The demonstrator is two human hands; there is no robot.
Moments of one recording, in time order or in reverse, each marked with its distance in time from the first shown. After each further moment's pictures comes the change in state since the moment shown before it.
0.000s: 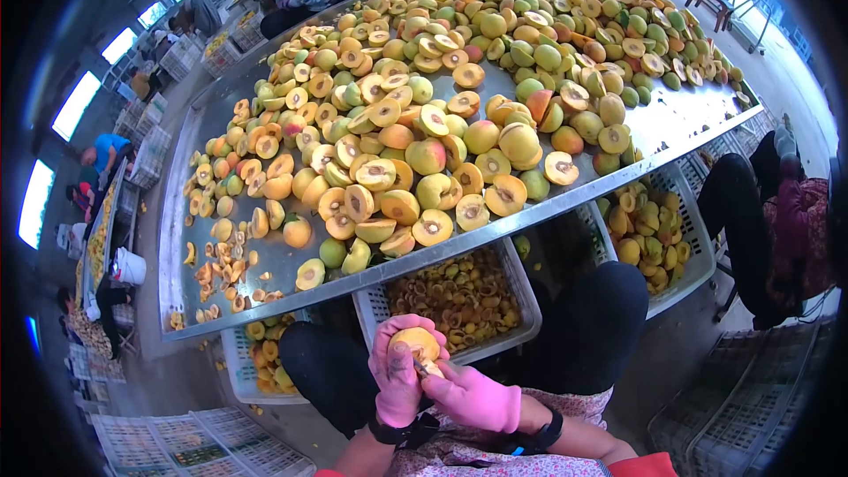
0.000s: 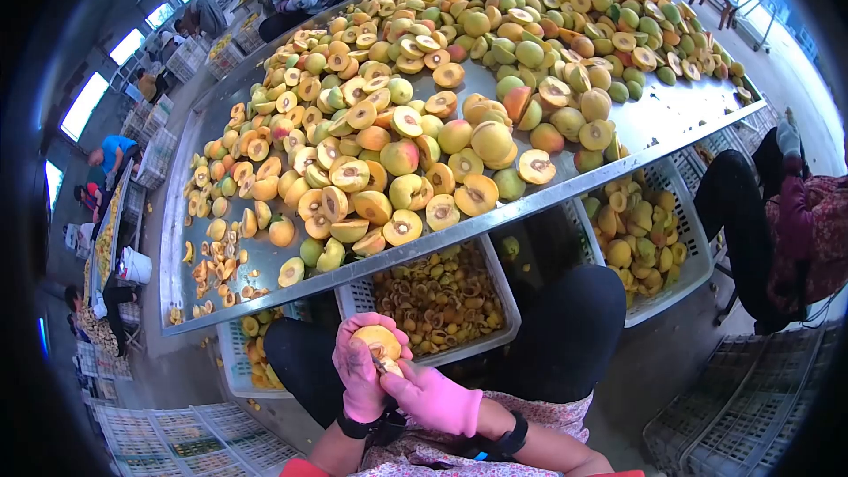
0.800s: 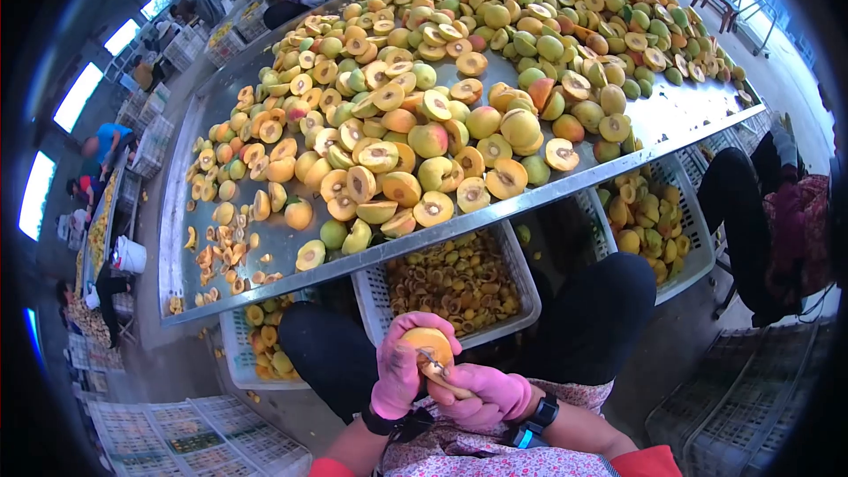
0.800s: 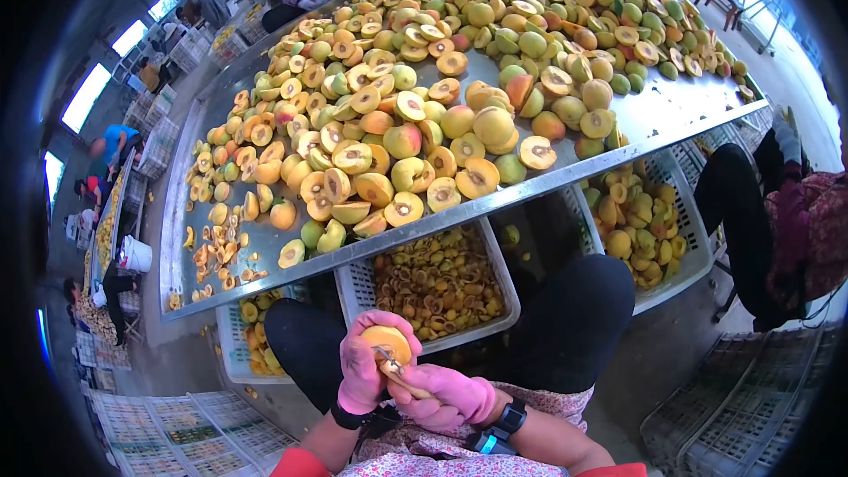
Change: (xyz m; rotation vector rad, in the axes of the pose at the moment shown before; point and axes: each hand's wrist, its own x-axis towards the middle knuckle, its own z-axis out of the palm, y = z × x) left_hand -0.017 0.000 -0.004 -0.022 -0.190 -0.073; right_hand -0.012 0.034 -0.014 0.932 -0.614 0.155
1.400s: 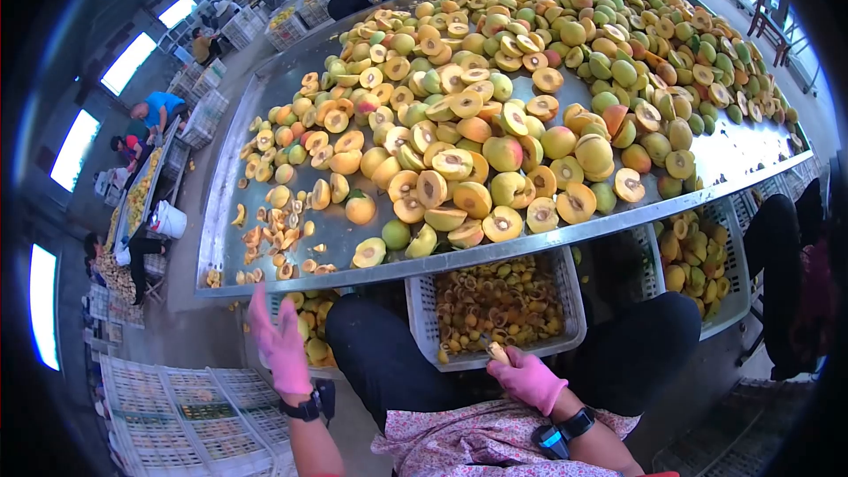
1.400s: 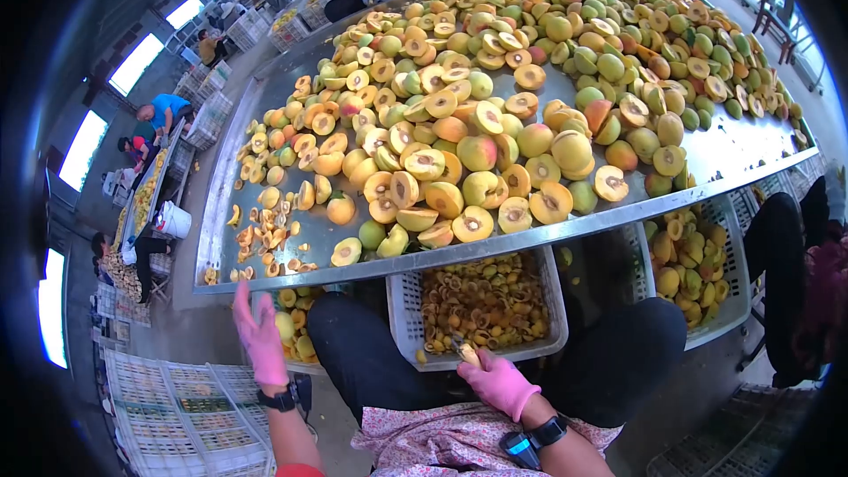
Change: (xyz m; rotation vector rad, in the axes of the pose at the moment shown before) left_hand -0.026 0.087 -0.202 1.277 0.885 0.378; right_hand 0.013 -0.025 -0.038 -1.021 0.985 -0.017
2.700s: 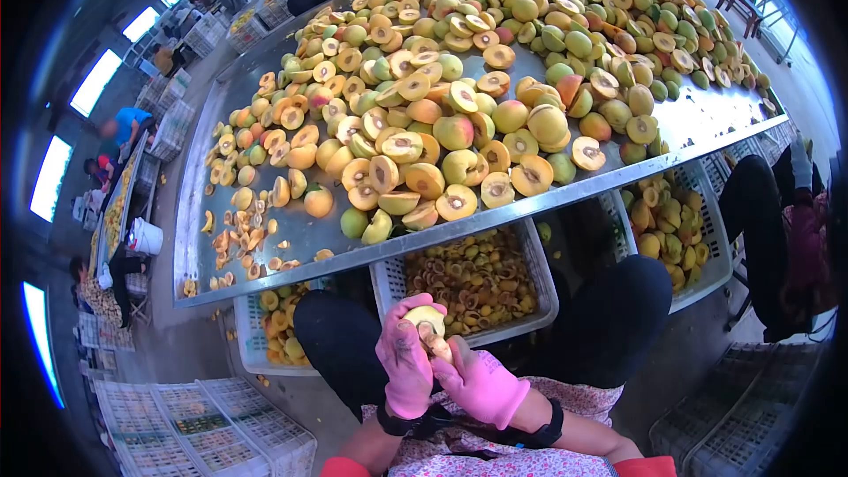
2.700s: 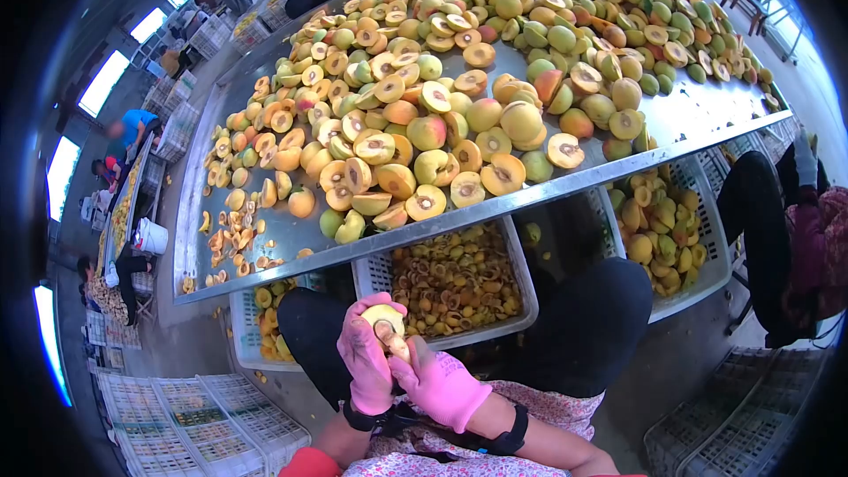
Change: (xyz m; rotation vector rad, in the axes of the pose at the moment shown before) left_hand -0.112 0.178 0.086 -0.935 -0.446 -0.280; right_hand -0.054 -0.052 0.034 -0.290 0.051 -0.424
